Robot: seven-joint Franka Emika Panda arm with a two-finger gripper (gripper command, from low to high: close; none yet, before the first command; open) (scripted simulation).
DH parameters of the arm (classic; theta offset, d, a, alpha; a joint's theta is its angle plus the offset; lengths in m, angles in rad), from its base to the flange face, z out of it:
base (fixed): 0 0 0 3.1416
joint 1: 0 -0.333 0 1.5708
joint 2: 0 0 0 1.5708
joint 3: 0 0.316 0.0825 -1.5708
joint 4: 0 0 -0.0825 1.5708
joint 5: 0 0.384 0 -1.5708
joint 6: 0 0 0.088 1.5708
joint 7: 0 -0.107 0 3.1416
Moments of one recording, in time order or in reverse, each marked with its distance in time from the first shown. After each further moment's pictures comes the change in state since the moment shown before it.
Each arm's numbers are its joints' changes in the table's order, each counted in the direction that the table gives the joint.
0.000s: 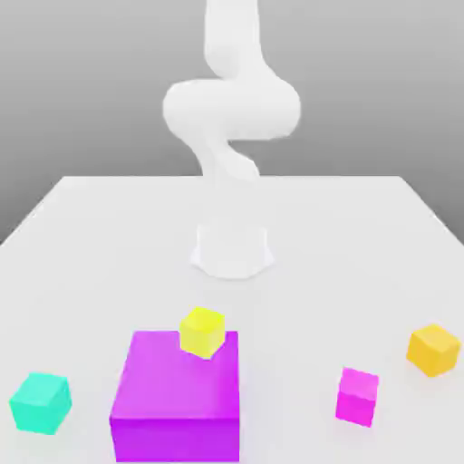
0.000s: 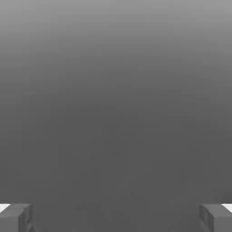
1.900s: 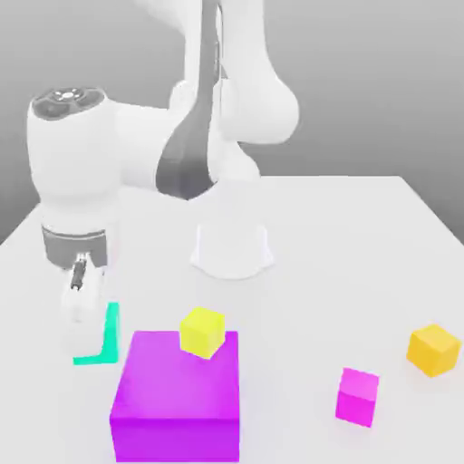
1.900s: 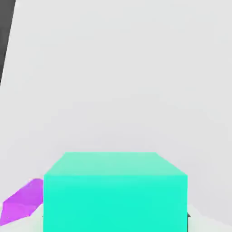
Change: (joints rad) arm 0.350 0.629 0.078 0.299 -0.059 -0.174 -0.923
